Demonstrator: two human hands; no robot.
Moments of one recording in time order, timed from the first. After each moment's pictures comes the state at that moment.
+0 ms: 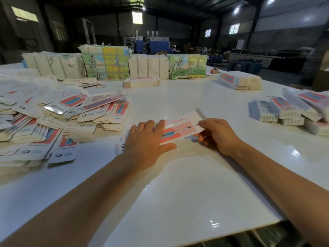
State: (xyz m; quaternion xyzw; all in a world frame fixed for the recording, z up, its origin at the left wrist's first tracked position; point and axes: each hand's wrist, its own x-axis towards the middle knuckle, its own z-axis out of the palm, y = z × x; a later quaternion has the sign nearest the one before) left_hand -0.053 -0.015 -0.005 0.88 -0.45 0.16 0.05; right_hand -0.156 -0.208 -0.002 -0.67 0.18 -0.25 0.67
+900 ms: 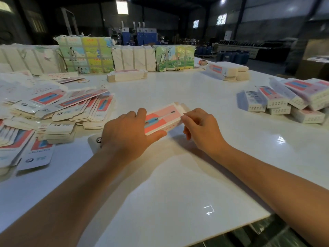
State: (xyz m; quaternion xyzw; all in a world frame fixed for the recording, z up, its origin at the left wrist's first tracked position) left_hand -0.047 -0.021 0.001 0.88 -0.39 0.26 0.10; right_hand -0.166 -0.179 -0.001 -0.82 0.15 -0.36 0.41
